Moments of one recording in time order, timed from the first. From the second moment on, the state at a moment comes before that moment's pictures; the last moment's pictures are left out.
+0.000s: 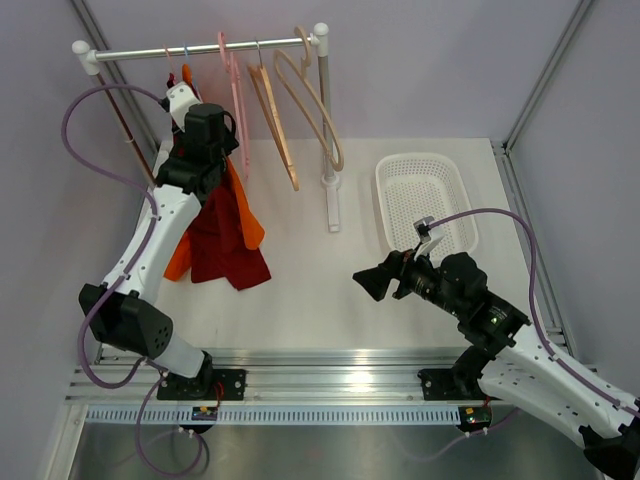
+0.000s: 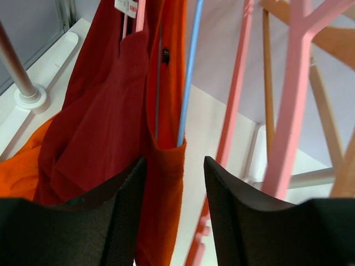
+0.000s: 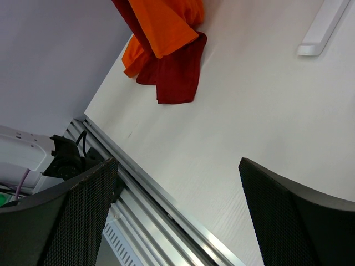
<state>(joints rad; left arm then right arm) -0.28 1.52 1.62 -0.48 -0.56 -0.58 0.78 0.66 0.61 -0.16 -0.07 0.60</state>
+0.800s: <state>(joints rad) -0.23 1.43 1.47 -0.38 -0.44 -0.53 0.78 0.73 0.72 -0.12 -0.07 0.58</state>
